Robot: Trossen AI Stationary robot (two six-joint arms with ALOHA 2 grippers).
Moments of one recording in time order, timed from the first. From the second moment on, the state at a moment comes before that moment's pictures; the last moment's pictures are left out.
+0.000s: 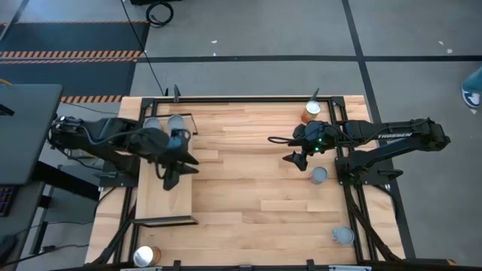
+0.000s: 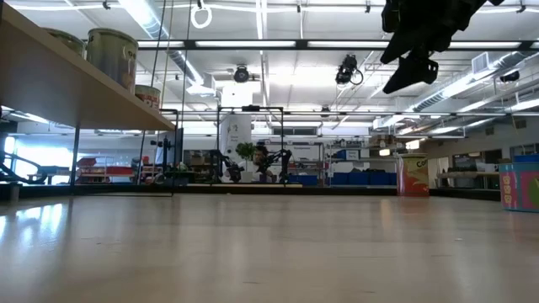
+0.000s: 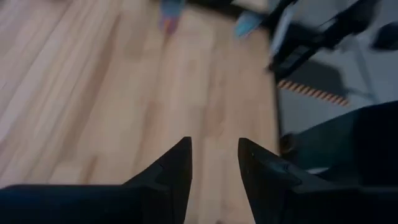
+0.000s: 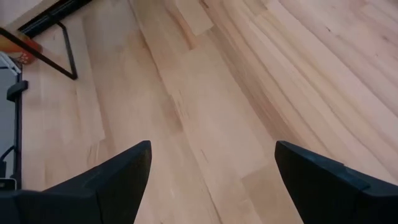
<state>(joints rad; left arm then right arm) -0.25 1.14 1.43 -0.95 -0.08 -0.44 -0.04 0.98 0.83 -0.61 0.06 0.47</state>
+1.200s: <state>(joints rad) -0.43 1.16 1.43 -0.78 -0.45 -0.41 -0.05 0.98 0.68 -1.10 0.02 0.67</state>
